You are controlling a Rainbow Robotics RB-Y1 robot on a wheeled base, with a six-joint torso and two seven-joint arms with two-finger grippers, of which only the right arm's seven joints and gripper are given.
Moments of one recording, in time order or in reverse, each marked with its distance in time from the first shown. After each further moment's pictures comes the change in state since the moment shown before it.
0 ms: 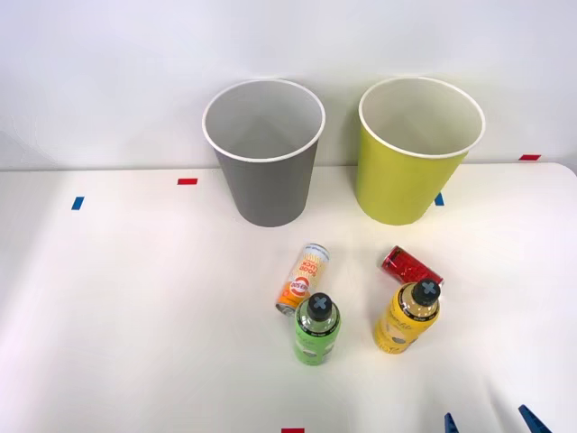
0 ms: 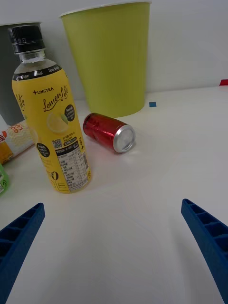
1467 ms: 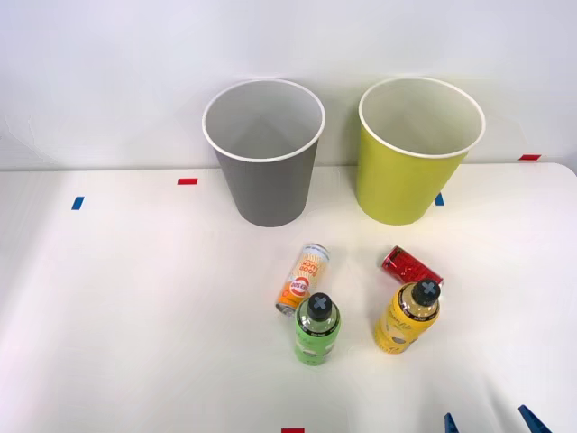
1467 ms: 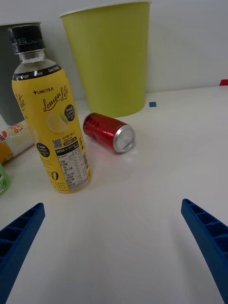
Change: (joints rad) arm 0.000 0.000 0.000 0.000 0.000 0.000 0.000
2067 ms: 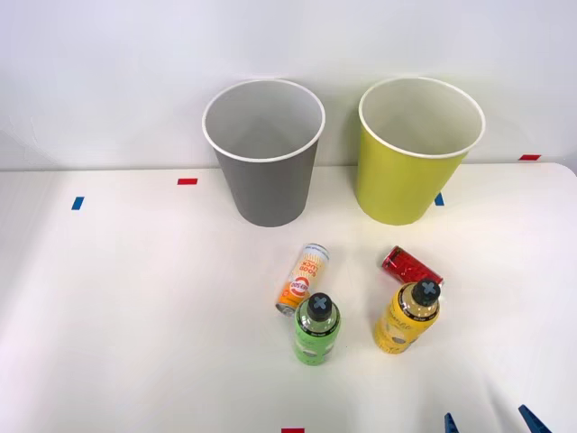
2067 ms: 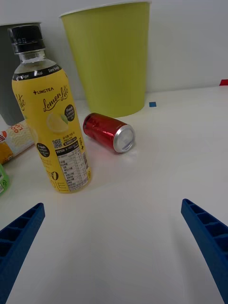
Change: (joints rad) arm 0.000 0.000 0.000 0.000 0.000 0.000 0.000
